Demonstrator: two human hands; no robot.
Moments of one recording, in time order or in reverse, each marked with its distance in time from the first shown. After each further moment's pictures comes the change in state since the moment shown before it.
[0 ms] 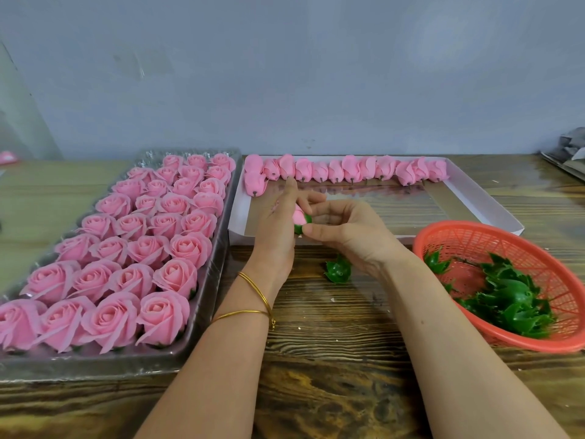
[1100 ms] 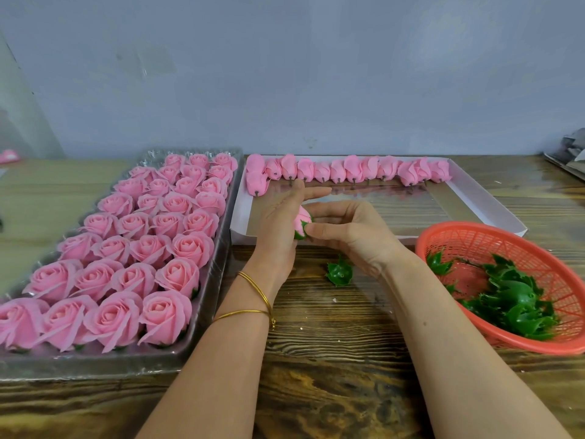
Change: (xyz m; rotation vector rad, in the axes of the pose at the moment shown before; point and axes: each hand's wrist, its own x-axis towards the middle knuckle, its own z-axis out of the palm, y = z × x) left_hand 0.003 -0.003 -0.005 0.053 -0.087 -0.018; right_hand -0.003 -0.002 0.001 0.008 -0.050 -0.006
